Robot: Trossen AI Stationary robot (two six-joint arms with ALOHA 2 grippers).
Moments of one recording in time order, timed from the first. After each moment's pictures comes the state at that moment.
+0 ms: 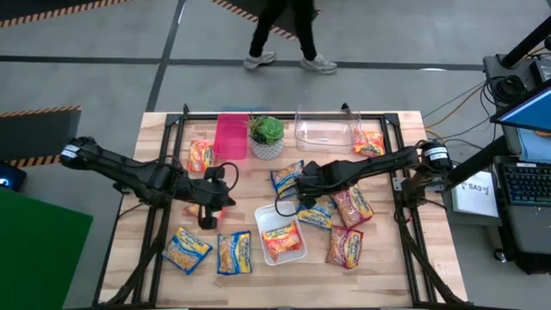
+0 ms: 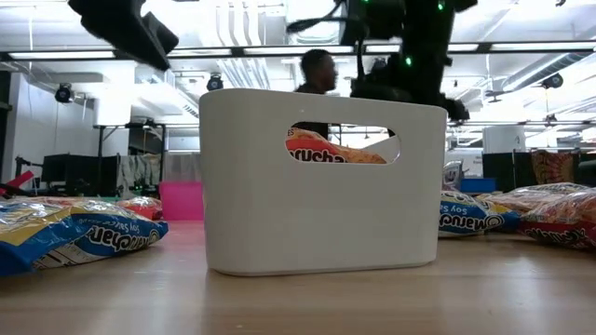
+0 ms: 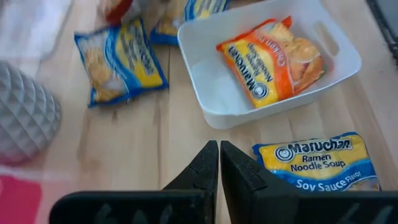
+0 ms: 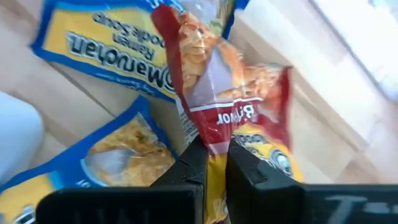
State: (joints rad) left arm -0.30 1.06 0.87 -0.60 -0.20 -0.14; right arm 0.07 1.73 1.27 -0.96 0.31 0.87
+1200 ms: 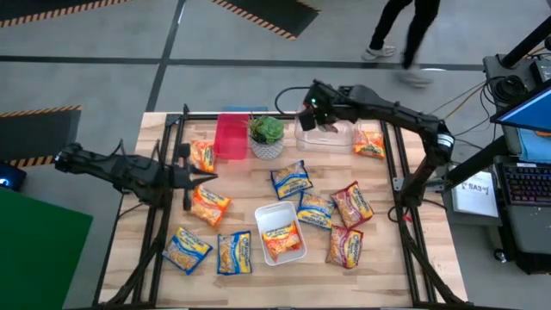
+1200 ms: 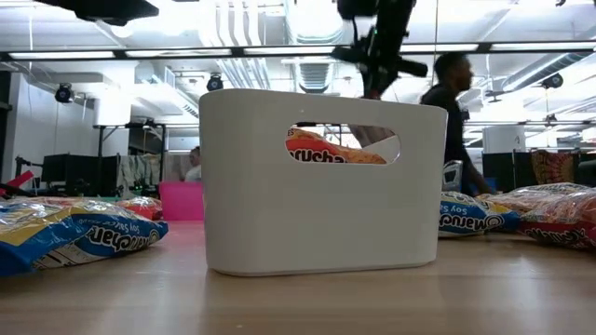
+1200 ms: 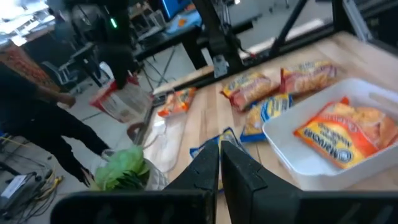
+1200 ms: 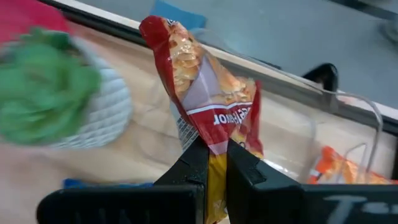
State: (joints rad) left arm -0.29 0.51 0.61 -0.32 -0.43 0.33; right arm -0.46 1.70 1.72 -1.13 0.33 0.67
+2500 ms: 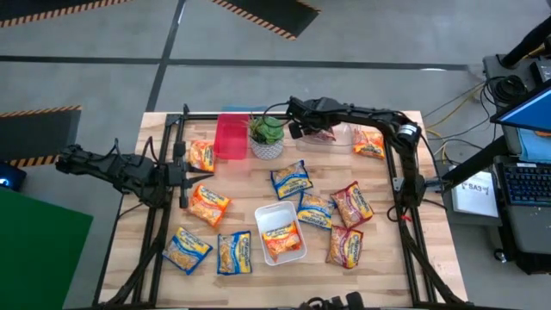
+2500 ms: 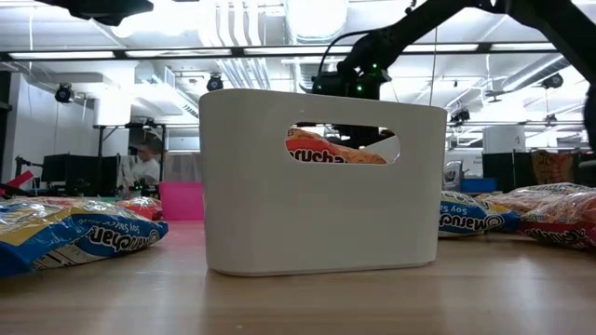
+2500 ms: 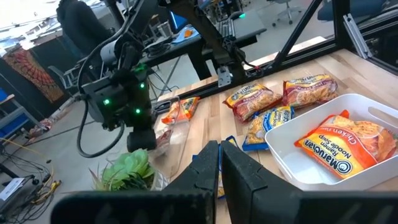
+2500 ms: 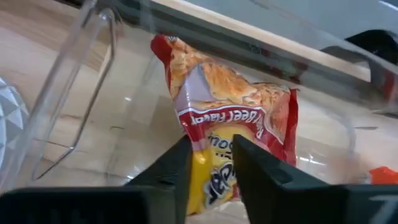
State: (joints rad) left arm -0.29 0.46 0.60 -0.32 -0.43 0.32; right arm -0.52 2.01 1.63 -0.93 0.38 0.69
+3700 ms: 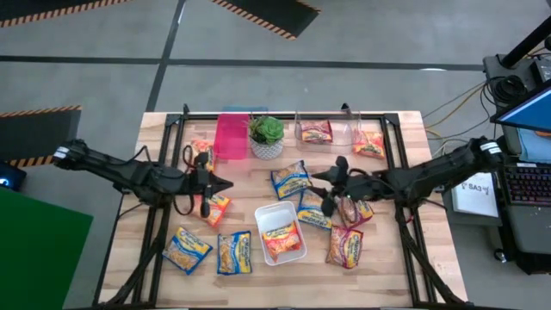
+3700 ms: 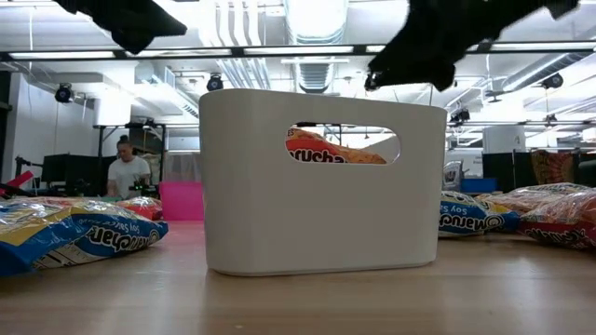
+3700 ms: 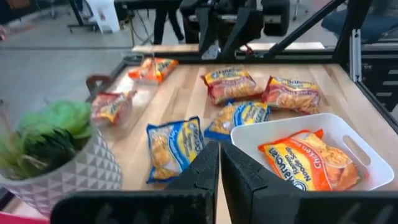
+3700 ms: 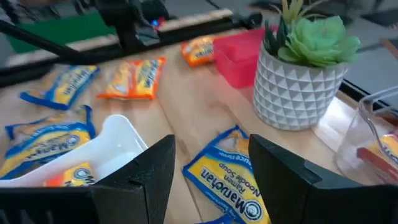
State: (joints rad) left arm -0.29 0.77 0.63 -0.21 -0.43 -0.10; right arm 0.22 1.17 0.66 0.09 0.49 0.32
